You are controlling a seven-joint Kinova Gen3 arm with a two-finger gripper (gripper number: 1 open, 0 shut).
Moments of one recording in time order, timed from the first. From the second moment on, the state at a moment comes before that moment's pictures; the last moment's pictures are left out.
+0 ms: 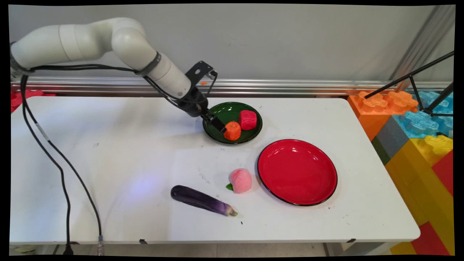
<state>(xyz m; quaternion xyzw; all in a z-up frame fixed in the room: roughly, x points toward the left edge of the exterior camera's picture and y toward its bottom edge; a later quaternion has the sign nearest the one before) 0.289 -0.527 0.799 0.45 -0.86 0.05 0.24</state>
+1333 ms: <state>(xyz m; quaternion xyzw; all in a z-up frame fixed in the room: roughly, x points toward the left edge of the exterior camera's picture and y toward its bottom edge) 0.274 -0.547 0.760 0.45 -0.85 0.04 0.29</state>
